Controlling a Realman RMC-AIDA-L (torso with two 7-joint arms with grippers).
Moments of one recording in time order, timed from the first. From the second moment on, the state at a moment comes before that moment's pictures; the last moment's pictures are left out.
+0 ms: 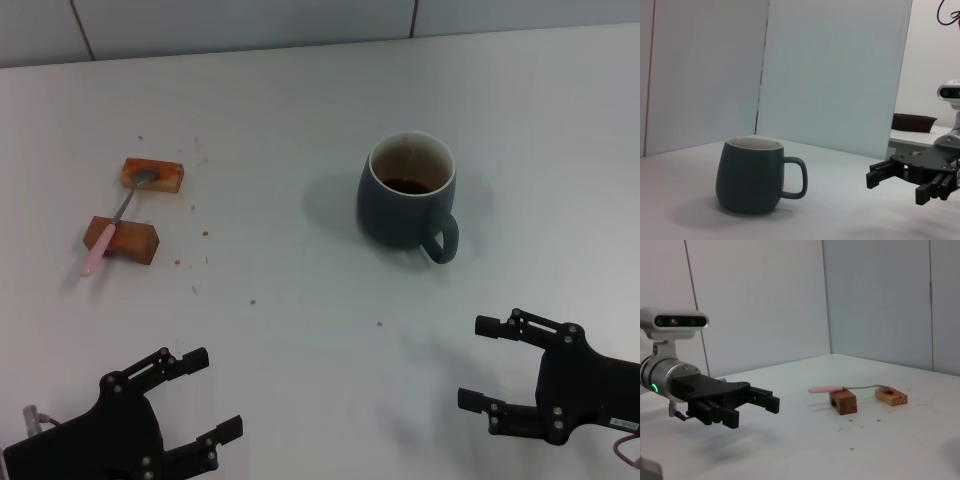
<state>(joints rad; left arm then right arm) -0.31 -2.06 -0.31 0.21 2.83 1.77 -0.53 0.30 2.08 -0.41 -0.37 -2.20 -1.71 0.71</state>
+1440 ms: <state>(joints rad) -0.31 -2.06 -0.31 0.22 2.83 1.77 -0.53 0.39 2.08 -0.39 -0.36 -1.77 -1.42 0.42</state>
